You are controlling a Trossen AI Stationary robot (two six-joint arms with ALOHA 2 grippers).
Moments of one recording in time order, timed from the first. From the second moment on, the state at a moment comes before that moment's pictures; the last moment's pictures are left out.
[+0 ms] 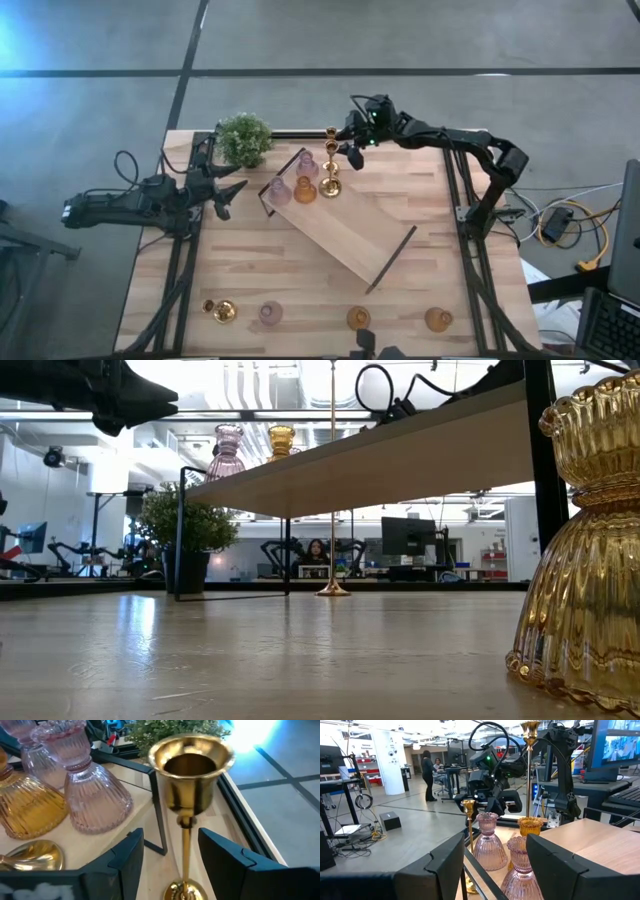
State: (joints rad) left arm 0.01 0.32 0.34 0.01 -0.44 0.08; right arm -0.64 1.74 1.18 0.04 -0.56 -0.14
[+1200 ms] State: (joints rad) left arm 0.01 0.32 0.34 0.01 -0.44 0.08; right arm -0.62 1.80 1.17 0.20 -0.49 -0.14
